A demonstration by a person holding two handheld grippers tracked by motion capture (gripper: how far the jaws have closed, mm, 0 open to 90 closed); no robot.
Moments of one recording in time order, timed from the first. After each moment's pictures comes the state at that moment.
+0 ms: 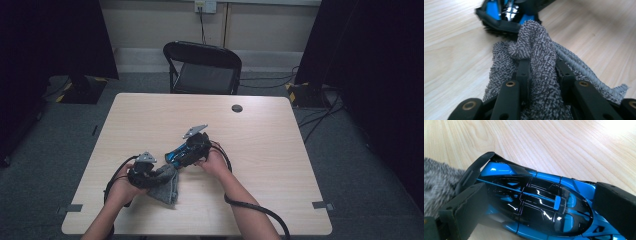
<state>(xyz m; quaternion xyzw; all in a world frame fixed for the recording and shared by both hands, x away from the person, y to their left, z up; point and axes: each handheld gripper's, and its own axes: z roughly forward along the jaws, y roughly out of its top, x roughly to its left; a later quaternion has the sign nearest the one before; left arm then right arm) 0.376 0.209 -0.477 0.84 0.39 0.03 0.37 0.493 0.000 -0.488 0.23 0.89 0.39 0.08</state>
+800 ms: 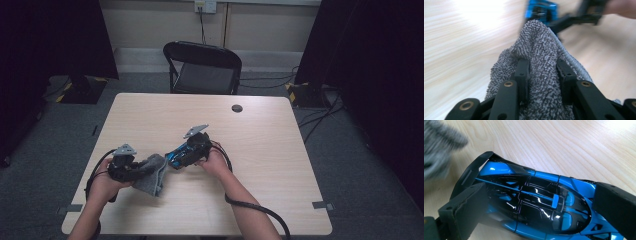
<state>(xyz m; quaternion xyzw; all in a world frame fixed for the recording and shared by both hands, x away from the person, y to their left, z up) 0.377 0.263 -0.450 0.81 0.43 0.10 0.39 0.494 -0.002 -0.489 0.24 0.89 0.39 0.07</state>
